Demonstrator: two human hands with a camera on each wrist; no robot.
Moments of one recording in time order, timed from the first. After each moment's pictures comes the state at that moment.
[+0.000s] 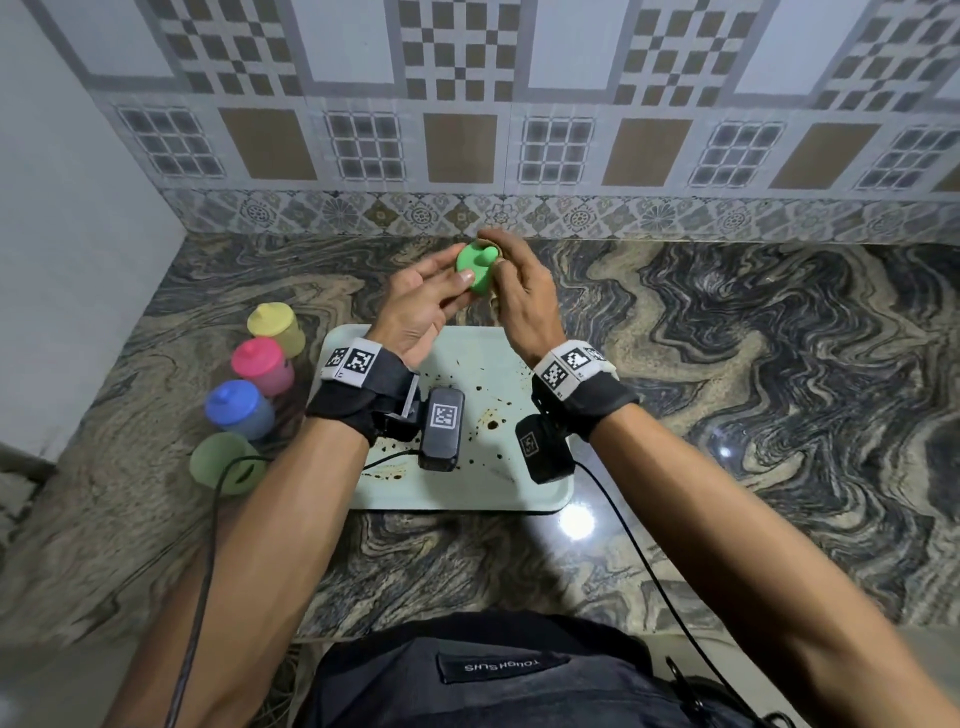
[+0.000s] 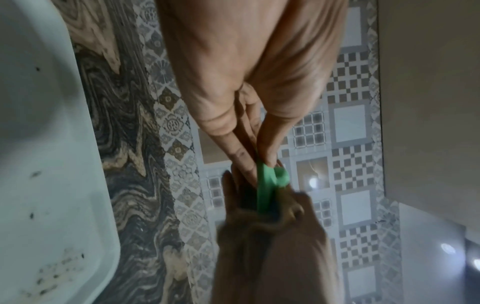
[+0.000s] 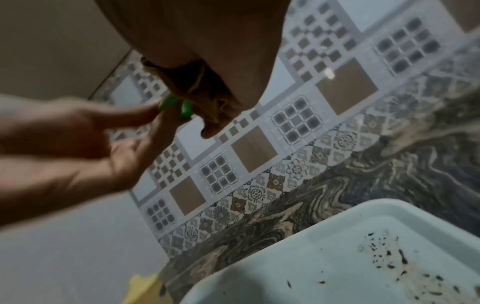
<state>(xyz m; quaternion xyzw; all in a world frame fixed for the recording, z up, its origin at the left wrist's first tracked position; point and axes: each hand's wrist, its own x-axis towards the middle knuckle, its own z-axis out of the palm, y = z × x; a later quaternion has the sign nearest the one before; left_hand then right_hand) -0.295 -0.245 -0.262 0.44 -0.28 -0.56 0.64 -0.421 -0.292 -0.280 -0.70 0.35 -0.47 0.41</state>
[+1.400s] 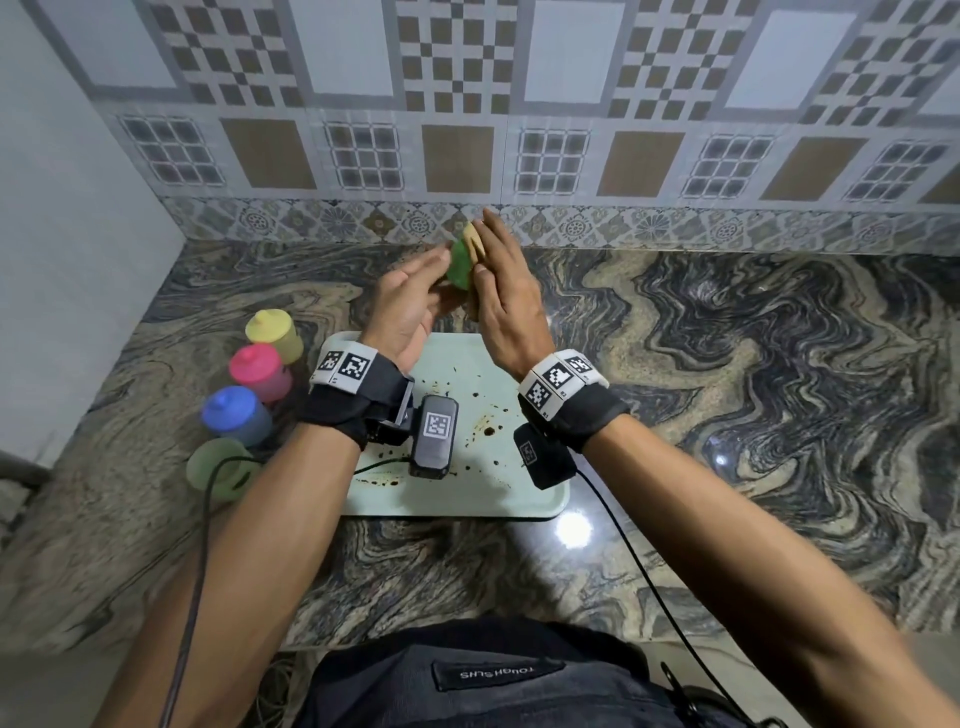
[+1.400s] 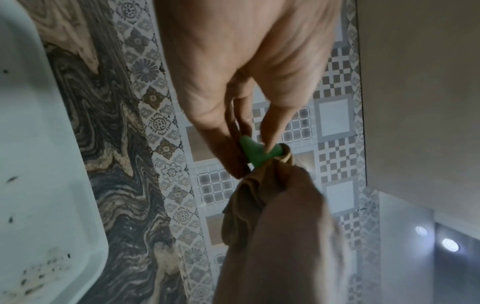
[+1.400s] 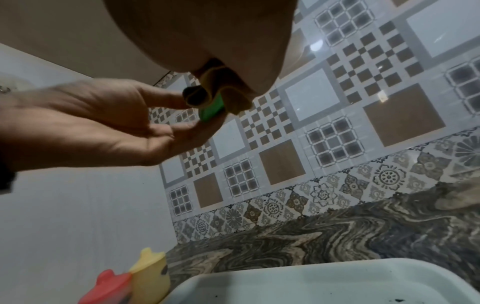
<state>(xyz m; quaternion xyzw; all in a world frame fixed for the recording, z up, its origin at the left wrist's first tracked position) -0.294 -0.248 -0.258 0.44 -0.26 -0.54 0.67 -0.415 -0.281 -0.273 -0.78 0.33 -0.44 0.30</state>
